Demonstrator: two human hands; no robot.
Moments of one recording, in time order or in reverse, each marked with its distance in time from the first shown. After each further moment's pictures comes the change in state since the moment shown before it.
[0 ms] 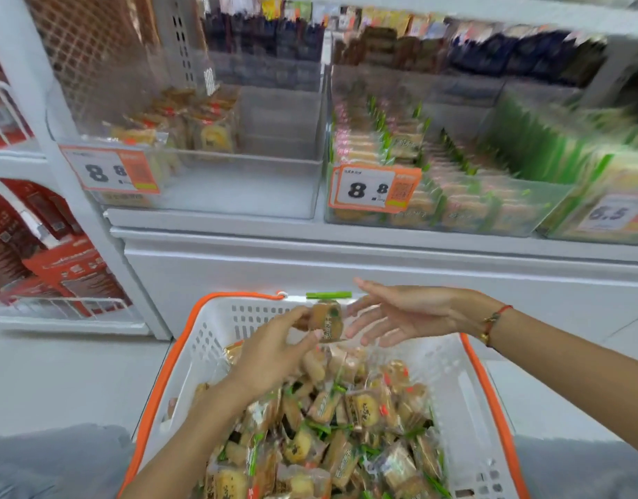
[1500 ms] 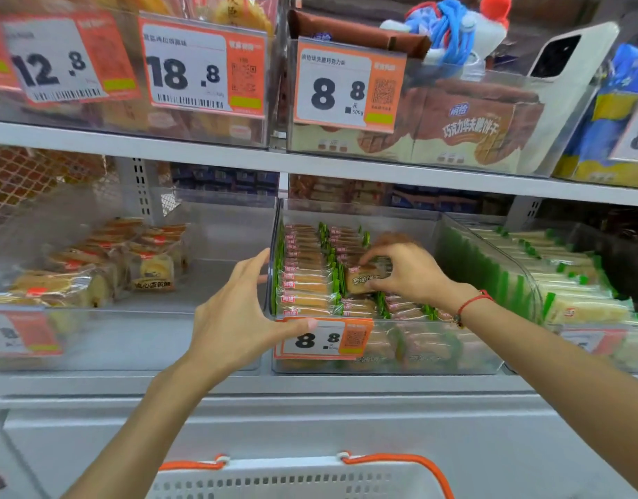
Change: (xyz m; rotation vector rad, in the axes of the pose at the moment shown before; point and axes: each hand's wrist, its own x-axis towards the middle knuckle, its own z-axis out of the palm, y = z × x) left_hand 0.141 0.138 -0.094 0.241 0.341 0.142; right_hand -0.034 -0.154 -0.144 -1.251 1.121 -0.586
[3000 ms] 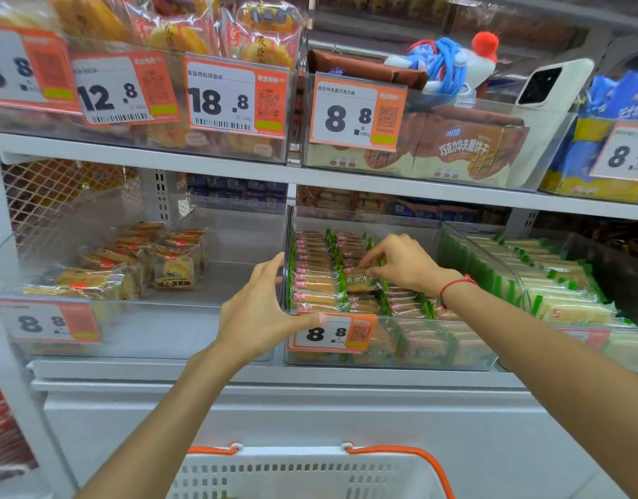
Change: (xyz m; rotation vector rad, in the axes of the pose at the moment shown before) left_hand -0.002 0.001 -0.001 -0.006 -0.031 -0.005; right_hand 0.009 -0.020 -0.017 0.023 -0.034 0.017
